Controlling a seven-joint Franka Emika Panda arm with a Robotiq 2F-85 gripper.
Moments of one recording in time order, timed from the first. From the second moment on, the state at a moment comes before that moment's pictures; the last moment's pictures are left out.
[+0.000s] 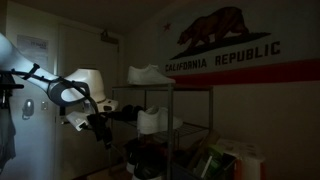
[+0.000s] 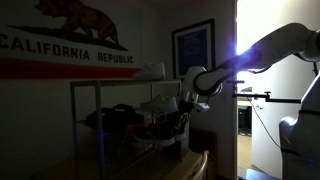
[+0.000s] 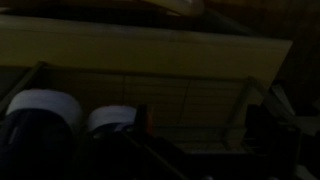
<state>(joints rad) 0.13 -0.40 0.04 -2.54 0.18 2.42 -0.06</state>
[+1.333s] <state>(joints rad) -0.24 -0.37 0.16 -2.52 -0.44 2.54 0.61</state>
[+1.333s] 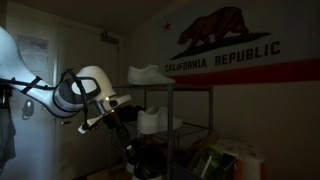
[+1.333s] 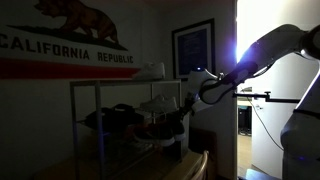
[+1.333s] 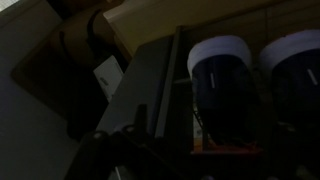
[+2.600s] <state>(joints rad) -0.21 -0.14 0.16 -2.37 -0.79 2.54 1.17</state>
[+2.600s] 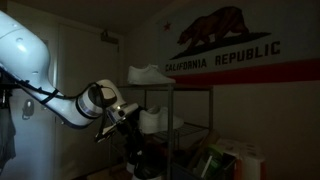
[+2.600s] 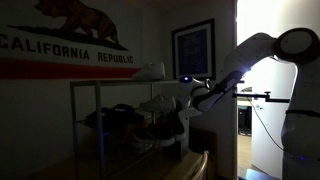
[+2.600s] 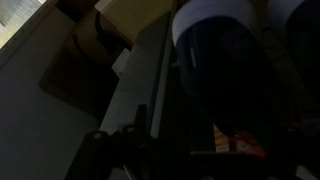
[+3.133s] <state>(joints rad) -0.13 -0.08 0.08 -2.33 -0.83 2.54 1.22</state>
